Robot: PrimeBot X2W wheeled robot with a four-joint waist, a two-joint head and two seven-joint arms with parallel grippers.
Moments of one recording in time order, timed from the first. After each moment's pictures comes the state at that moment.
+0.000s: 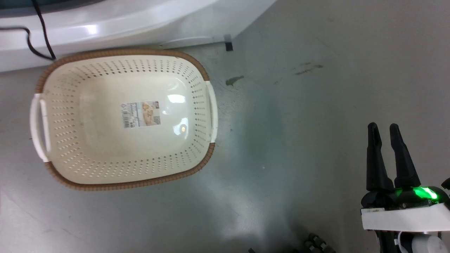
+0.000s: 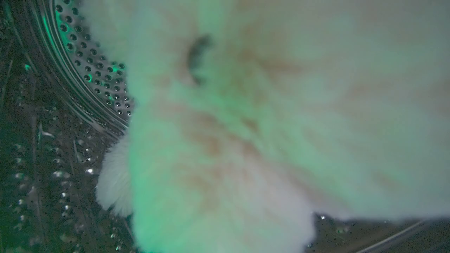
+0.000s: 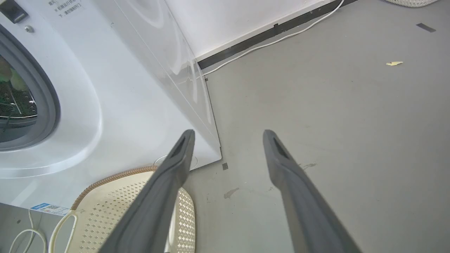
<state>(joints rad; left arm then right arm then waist) -1.46 0.45 -0.25 0.77 -0.36 0.00 -0.13 -0.07 -0.05 0.03 -0.13 0.55 0.13 -0.26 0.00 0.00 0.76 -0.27</state>
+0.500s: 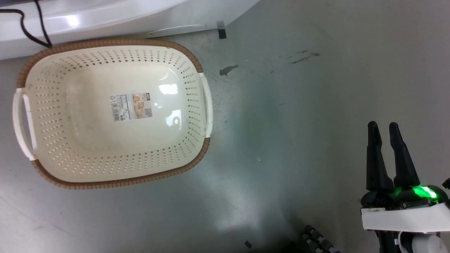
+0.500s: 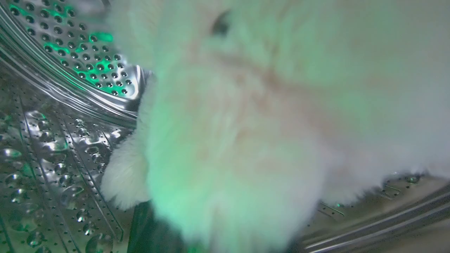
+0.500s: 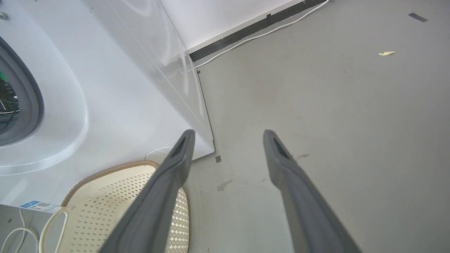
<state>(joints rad) -1.56 0.44 -0.30 0.84 -0.35 -0.02 0.01 -0.07 -0.05 0.04 -0.15 0.57 0.13 -0.26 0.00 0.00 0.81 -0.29</state>
